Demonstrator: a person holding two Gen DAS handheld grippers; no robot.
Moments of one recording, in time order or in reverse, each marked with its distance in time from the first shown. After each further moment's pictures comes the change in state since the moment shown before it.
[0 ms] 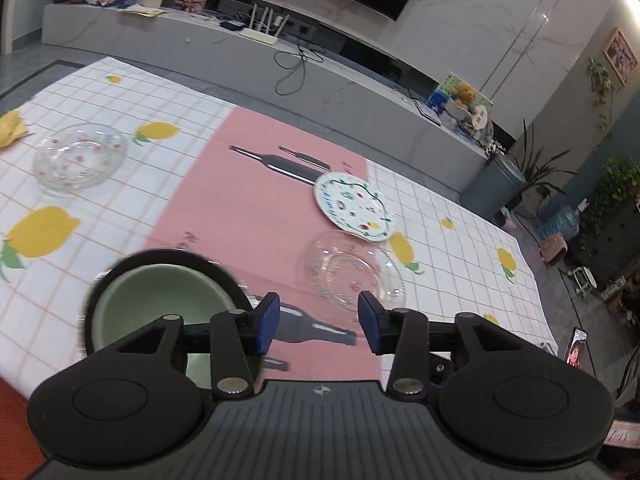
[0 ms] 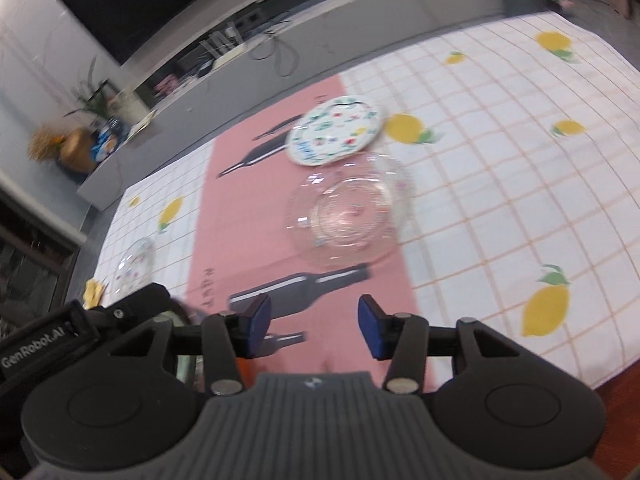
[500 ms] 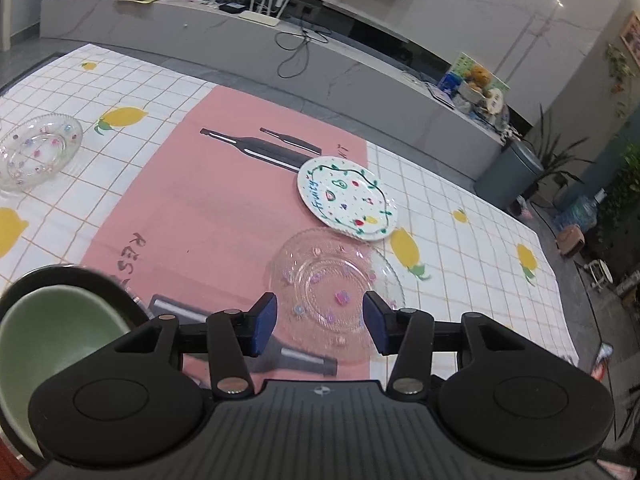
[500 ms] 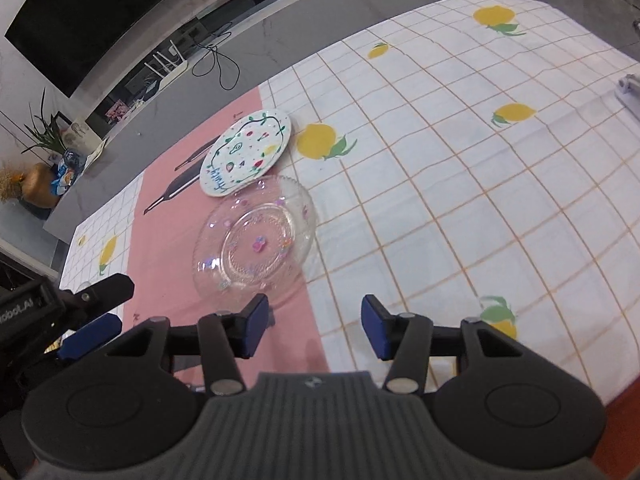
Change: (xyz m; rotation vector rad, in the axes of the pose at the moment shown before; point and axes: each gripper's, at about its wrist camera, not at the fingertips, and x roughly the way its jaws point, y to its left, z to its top) left arm 0.073 -0.030 0.011 -0.010 0.033 0.057; right arm 0.036 -0.067 0.030 0.096 -0.018 -0.073
